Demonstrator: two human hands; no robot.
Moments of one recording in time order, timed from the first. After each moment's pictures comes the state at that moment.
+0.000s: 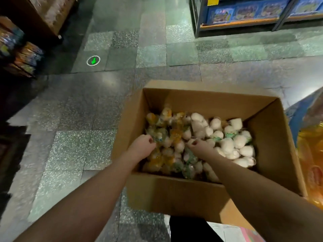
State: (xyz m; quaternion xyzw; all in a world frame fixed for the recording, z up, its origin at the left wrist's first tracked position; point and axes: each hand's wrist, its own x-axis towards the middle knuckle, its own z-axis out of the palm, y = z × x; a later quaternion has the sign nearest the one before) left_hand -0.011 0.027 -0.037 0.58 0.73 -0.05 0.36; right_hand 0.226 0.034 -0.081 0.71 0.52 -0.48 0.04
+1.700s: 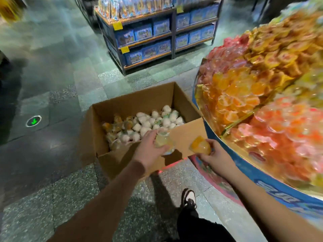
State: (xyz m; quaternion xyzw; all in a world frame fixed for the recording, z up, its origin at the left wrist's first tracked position) left_hand 0.101 -0.268 0.119 0.72 0.47 0.17 0.48; right_hand 0.309 -0.392 0.082 0.80 0.37 -0.33 -0.34
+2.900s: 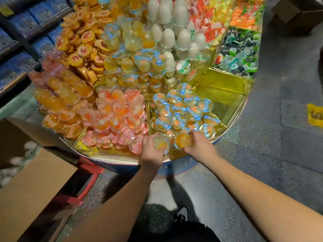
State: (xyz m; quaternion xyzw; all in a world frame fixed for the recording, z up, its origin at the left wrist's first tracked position) left_hand 0.620 -0.612 0.016 0.84 0.34 0.04 0.43; right_hand 0.721 -0.769 0.031 0.92 0.18 -0.22 -0.26
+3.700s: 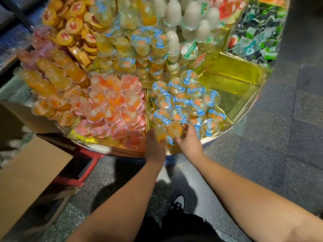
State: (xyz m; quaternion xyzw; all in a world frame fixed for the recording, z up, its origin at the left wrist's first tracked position) left_hand 0.658 -0.626 -0.030 0.82 0.41 0.04 0.40; right_hand 0.741 -0.730 -0.042 0.89 0.09 -0.22 -0.39
